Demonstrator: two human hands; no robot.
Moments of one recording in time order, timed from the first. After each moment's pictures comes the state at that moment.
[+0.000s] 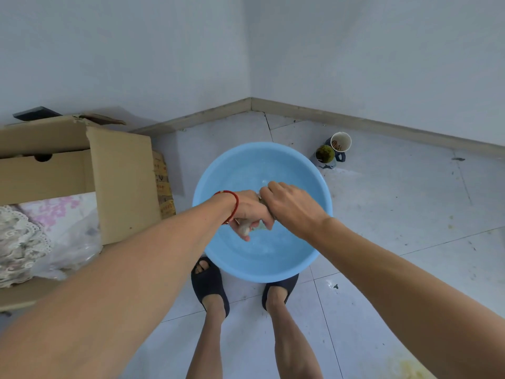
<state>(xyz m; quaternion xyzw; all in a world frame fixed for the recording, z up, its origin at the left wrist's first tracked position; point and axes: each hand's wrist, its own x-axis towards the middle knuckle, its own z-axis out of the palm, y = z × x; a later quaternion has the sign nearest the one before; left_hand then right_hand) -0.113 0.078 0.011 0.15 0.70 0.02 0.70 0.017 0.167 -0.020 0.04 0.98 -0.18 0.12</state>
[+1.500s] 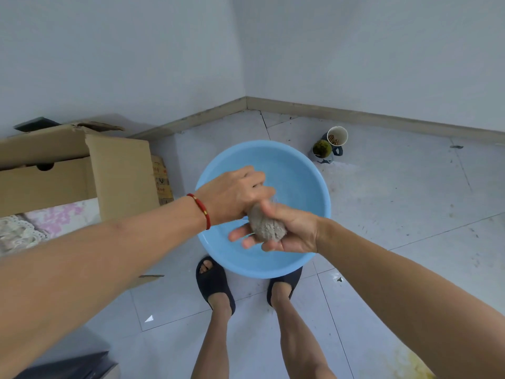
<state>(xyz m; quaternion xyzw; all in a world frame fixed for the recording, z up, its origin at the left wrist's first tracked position) -0.134 0.052 0.025 0.76 0.62 0.10 0.14 0.027 0.150 0.032 0.20 0.22 -0.90 0.31</state>
